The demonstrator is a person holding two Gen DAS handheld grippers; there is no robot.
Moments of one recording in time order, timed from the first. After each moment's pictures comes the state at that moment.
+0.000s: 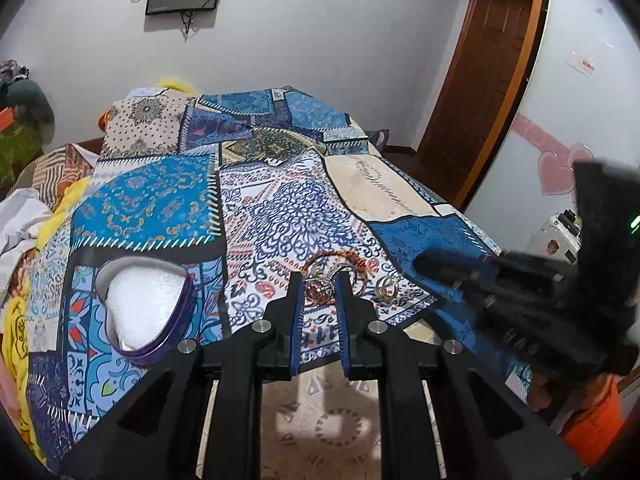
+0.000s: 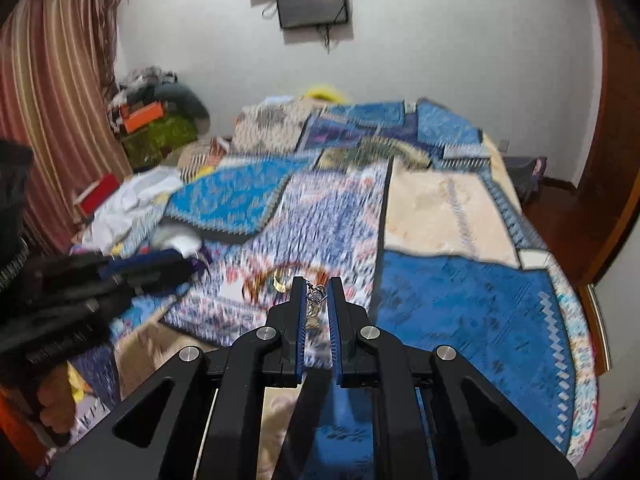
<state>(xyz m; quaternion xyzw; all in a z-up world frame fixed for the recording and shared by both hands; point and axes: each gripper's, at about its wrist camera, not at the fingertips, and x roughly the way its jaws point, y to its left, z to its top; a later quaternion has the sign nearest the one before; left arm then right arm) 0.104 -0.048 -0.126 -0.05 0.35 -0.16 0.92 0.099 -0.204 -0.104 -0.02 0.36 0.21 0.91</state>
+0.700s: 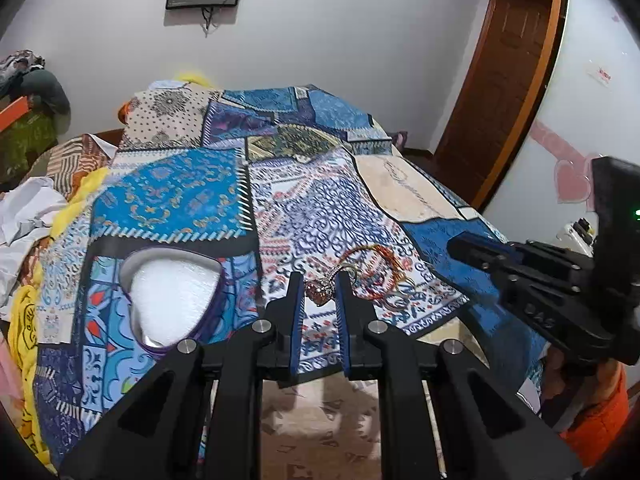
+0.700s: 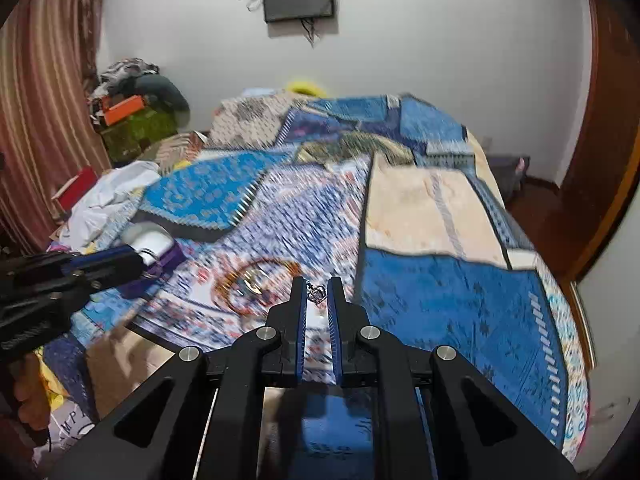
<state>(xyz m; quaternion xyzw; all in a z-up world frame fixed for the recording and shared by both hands) 0.108 -0.023 -0.132 -0.06 0.35 -0.13 0.92 0.106 -0.201 -0.100 -0.03 0.35 0.17 0.92</state>
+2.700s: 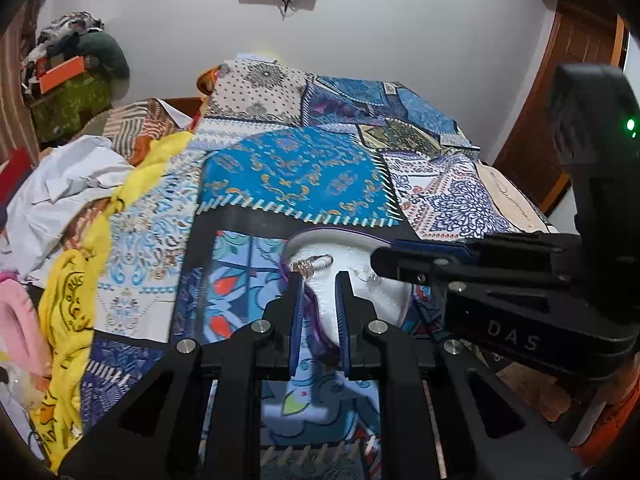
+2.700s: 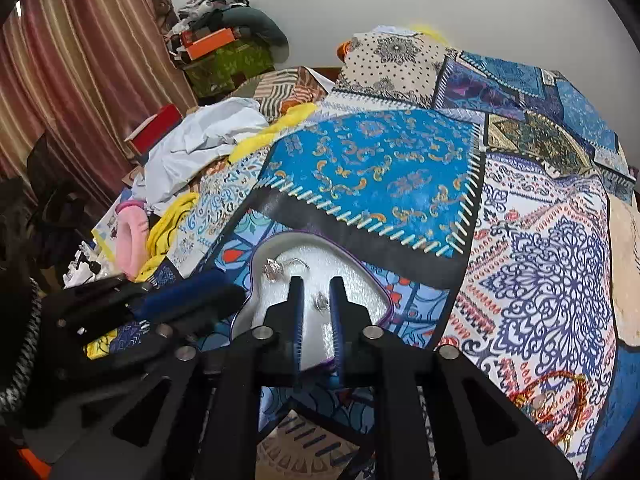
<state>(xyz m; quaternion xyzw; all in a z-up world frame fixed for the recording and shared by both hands) 0.124 0.101 -0.169 -0.09 0.38 -0.03 0.92 0.167 -0.020 -0.136 -0.05 0.45 0.33 0.83</state>
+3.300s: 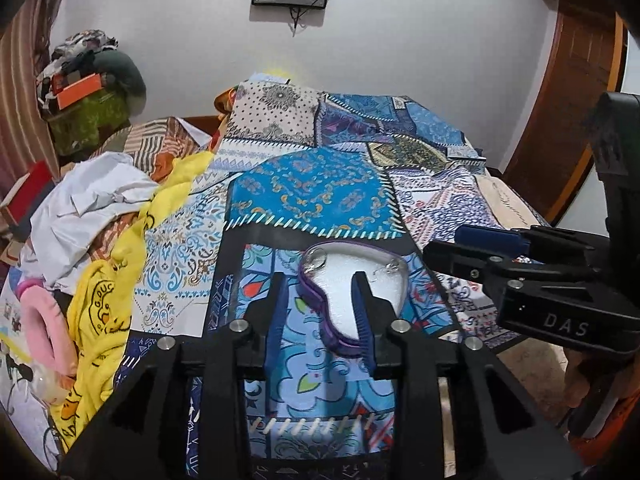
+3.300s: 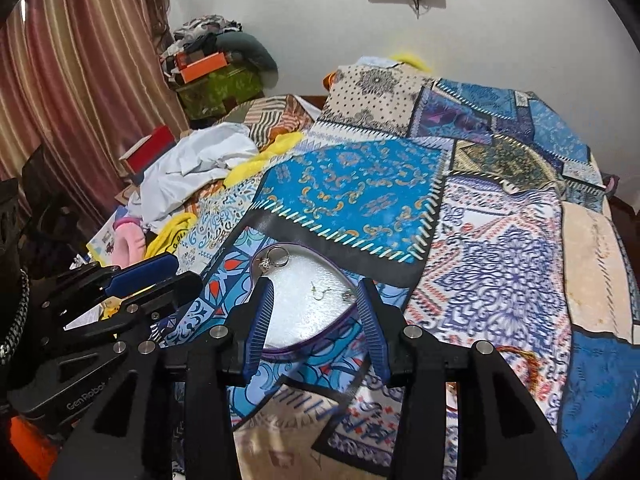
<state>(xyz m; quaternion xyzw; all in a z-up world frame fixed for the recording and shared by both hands) 0.100 0.097 -0.137 -0.07 0.36 0.00 0.93 0.144 -0.050 -0.101 -0.05 0.41 0.31 0.86</state>
